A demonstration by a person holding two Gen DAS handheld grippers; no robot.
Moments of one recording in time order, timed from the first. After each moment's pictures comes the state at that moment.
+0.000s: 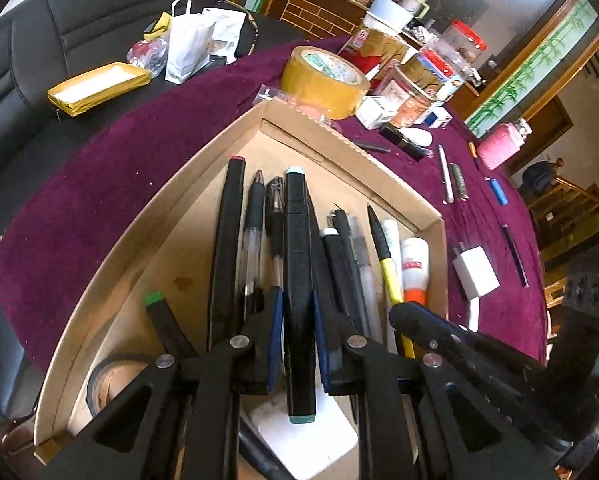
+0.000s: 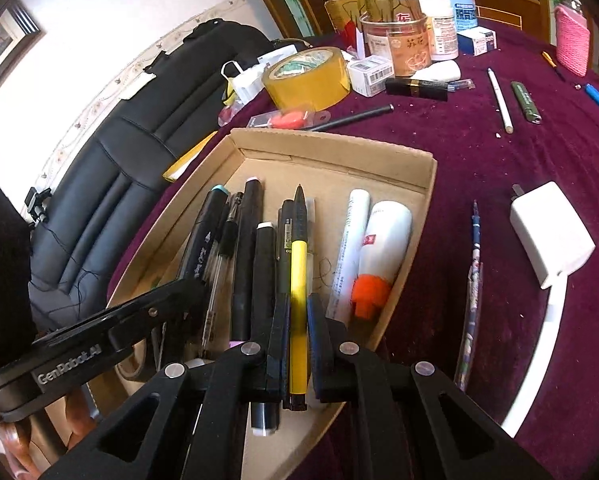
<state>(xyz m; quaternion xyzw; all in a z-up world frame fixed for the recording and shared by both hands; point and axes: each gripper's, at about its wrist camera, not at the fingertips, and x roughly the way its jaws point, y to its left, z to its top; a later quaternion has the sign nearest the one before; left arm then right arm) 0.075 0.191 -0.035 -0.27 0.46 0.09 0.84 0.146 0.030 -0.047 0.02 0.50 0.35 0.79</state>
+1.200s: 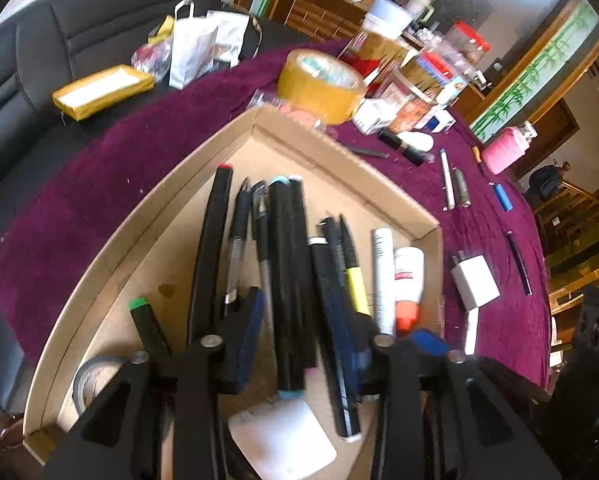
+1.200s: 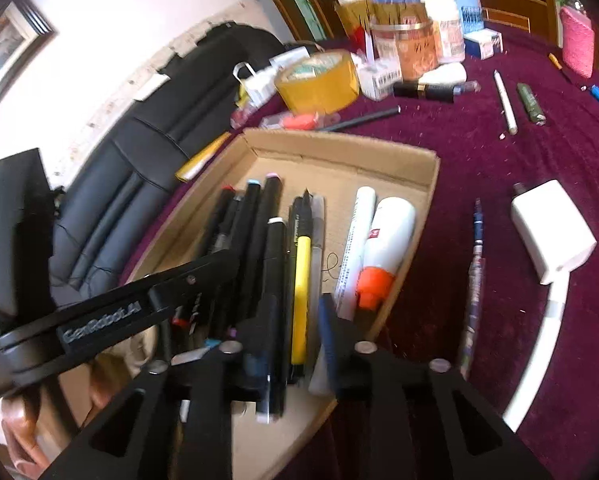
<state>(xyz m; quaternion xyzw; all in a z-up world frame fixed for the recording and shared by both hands) 0.080 0.173 -0.023 -0.26 0.45 0.11 0.85 0.137 0.014 -0.039 0.03 0.49 0.38 0.78</state>
